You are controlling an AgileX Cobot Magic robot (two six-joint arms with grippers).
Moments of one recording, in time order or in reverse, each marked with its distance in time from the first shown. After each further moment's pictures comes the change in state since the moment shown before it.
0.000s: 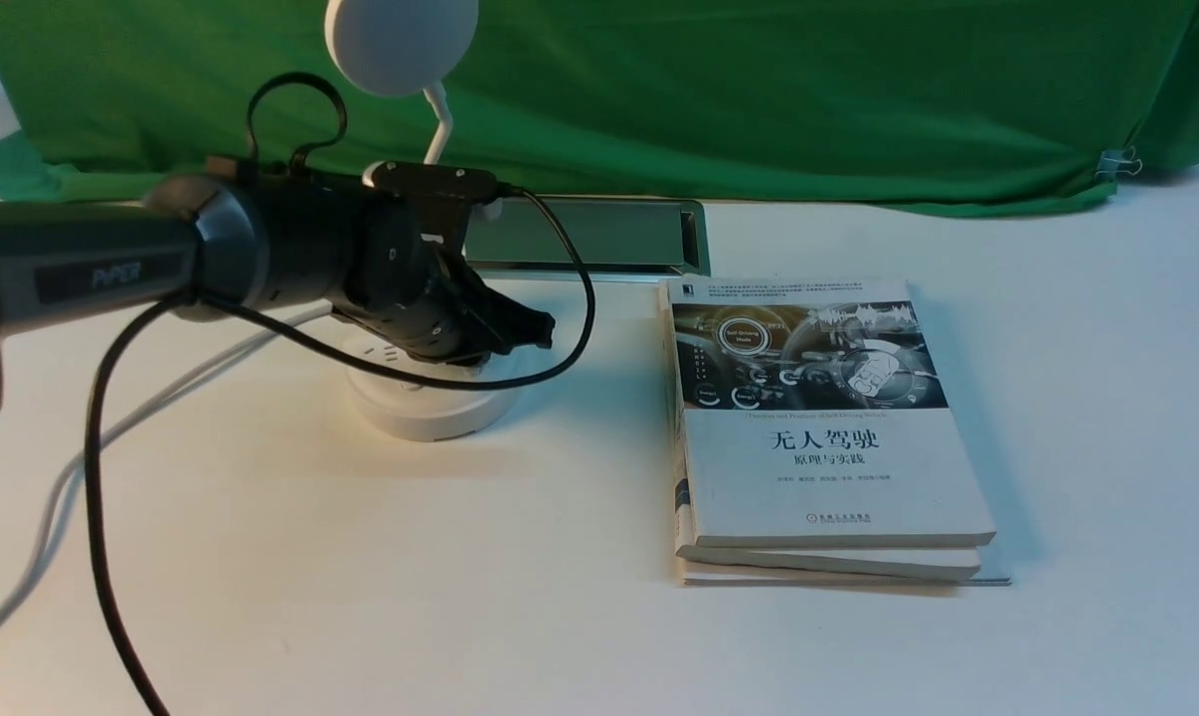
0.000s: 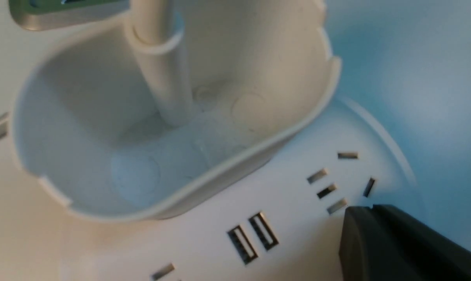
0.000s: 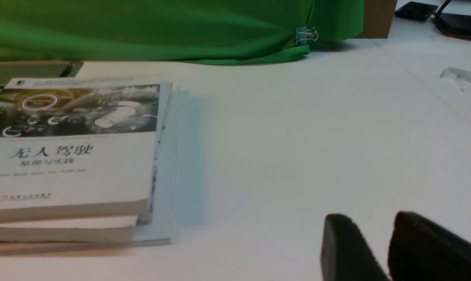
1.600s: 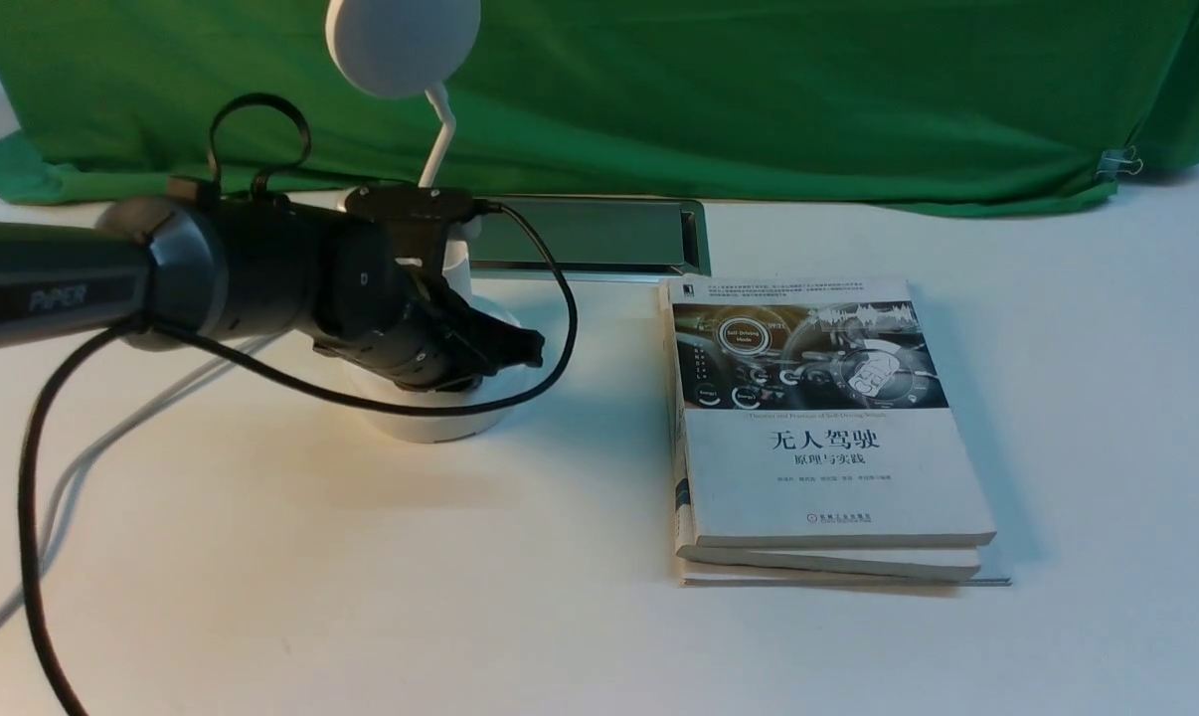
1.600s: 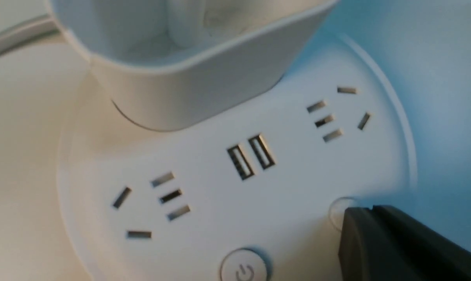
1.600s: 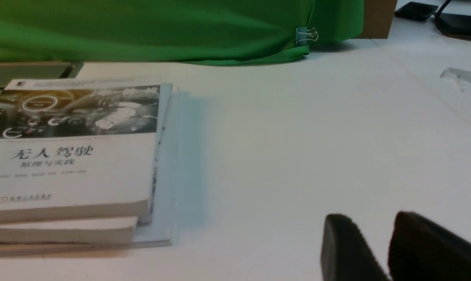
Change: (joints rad) right arm 0.000 0.000 0.000 0.000 -0.002 0.000; left arm 0.000 -0.087 0.131 -0.079 -0.055 0.000
